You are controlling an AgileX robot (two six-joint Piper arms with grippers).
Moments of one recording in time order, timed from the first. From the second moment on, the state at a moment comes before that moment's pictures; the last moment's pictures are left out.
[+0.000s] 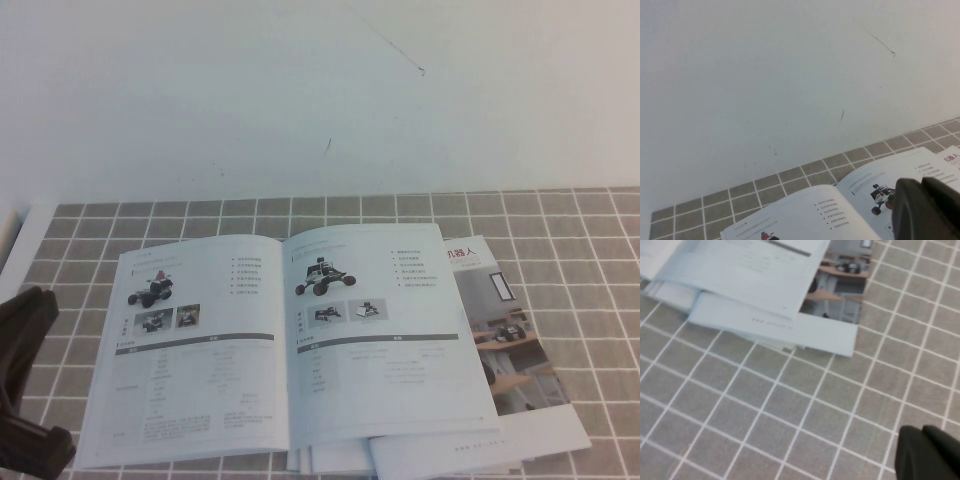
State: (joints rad) right arm 0.22 0.27 -0.56 0.15 1.12 -0.22; left arm -0.39 0.50 -0.40 0.40 0.05 -0.39
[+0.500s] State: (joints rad) right arm -0.02 0.11 -0.56 0.15 1.13 -0.22; left arm -0.14 0.05 -0.11 0.36 0.17 -0.57
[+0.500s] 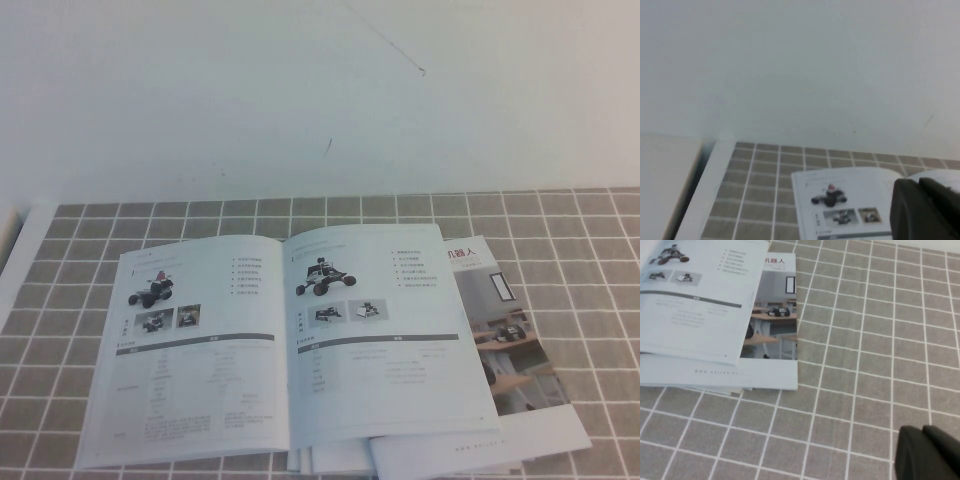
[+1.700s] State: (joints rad) right arm -0.02 -0.01 0.02 0.01 0.41 -0.09; left arm -0.10 -0.01 0.02 -0.09 0.35 0.30
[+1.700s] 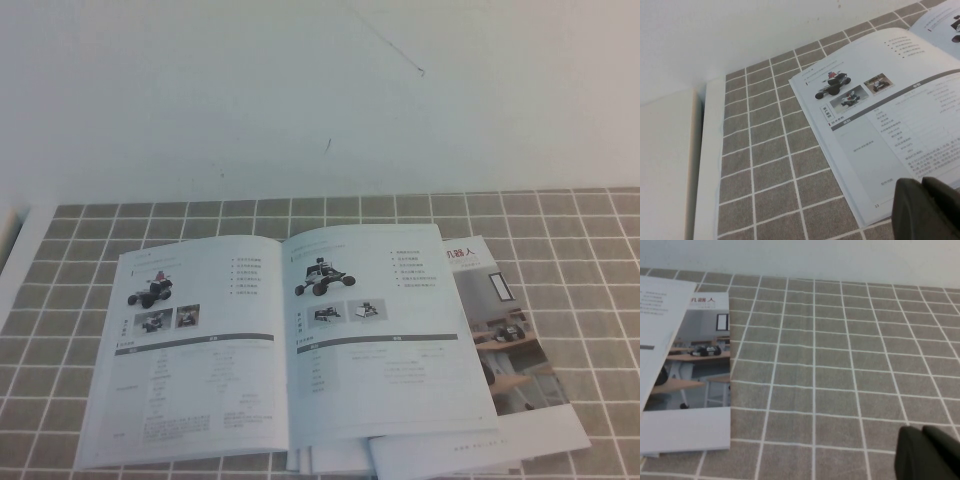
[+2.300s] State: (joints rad) right arm -0.03 -0.01 0.02 -0.02 0.42 -0.10; left arm -0.10 -0.01 0.02 -0.09 0.35 0.15
